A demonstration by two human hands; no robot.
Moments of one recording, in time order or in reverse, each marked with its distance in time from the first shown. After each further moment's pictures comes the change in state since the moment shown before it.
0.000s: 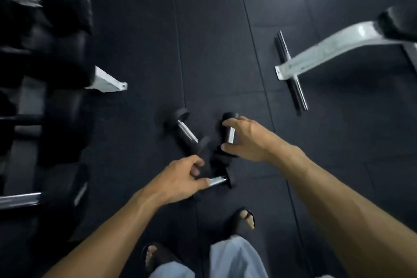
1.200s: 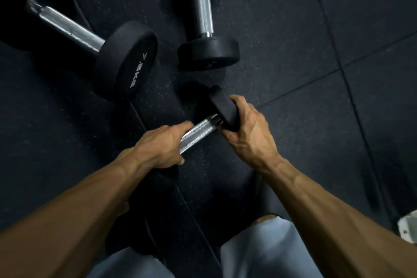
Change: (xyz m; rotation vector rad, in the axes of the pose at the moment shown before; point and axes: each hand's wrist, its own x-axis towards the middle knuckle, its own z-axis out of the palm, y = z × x) left_hand 0.370 -0.223 0.226 0.700 -0.388 0.036; right_hand 0.186 0.228 0.417 0.601 0.326 0.378
